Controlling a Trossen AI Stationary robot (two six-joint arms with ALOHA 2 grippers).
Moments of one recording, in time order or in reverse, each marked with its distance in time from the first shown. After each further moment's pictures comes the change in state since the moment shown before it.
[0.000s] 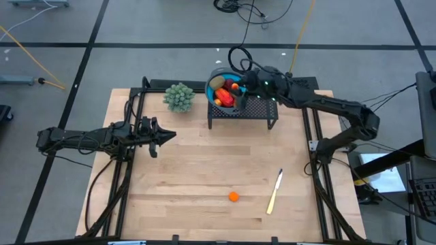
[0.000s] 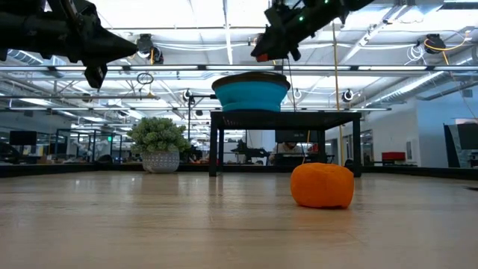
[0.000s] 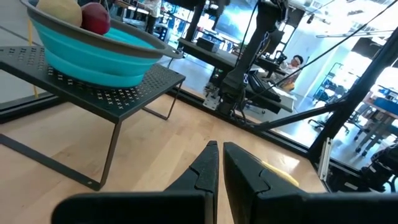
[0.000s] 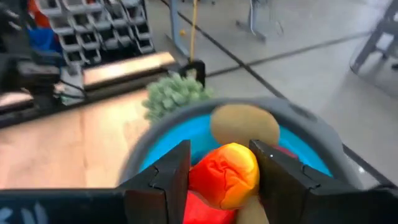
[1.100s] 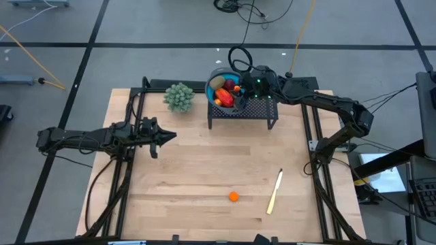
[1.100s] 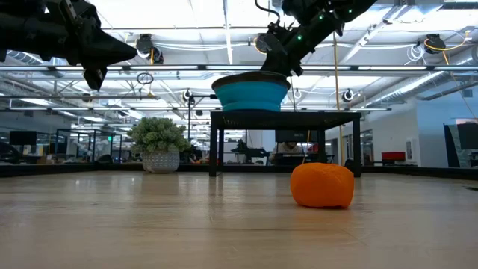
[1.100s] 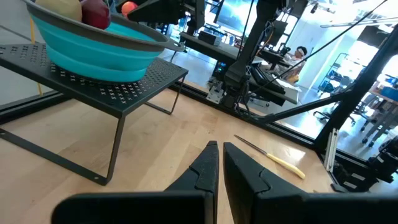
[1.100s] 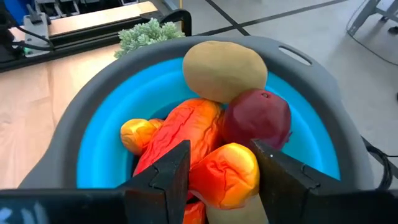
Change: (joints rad) left arm 0.000 0.000 0.000 -0.028 0.000 0.028; right arm -0.054 0.072 0.011 -0.107 -0.004 -0.047
